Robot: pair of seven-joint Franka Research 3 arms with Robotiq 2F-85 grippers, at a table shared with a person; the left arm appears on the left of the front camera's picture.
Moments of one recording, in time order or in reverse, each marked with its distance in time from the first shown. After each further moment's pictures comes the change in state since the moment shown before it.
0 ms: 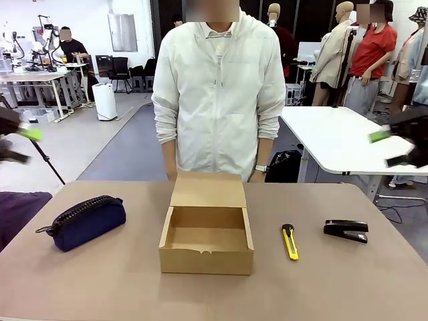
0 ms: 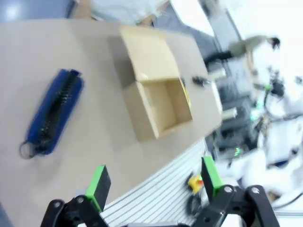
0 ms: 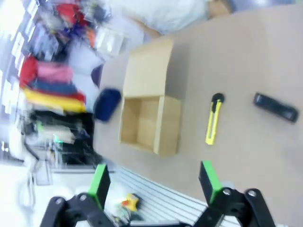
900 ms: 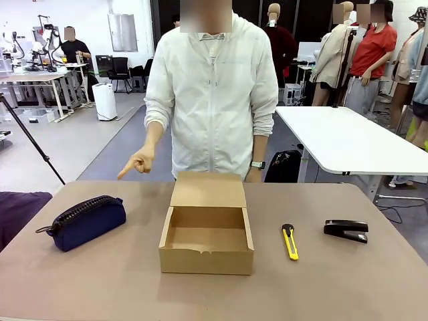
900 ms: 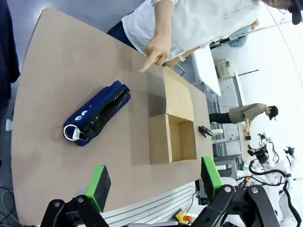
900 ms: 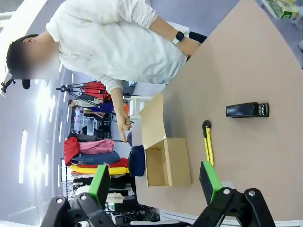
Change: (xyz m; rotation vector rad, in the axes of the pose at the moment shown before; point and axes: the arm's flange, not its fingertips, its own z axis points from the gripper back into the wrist) left arm -0.038 0.068 0.059 0.020 -0.222 0.218; right arm -0.027 -0.095 0.065 0.136 -0.283 -0.294
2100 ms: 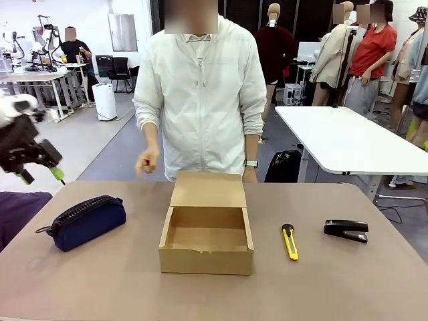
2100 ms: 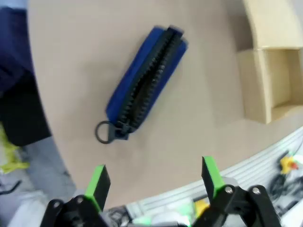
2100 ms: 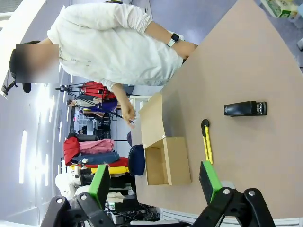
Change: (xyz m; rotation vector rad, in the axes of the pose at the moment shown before) left arm 0.030 -0.089 -0.206 0.652 0.537 -0.441; right arm 0.000 -0.001 0.004 -0.002 0.003 -0.007
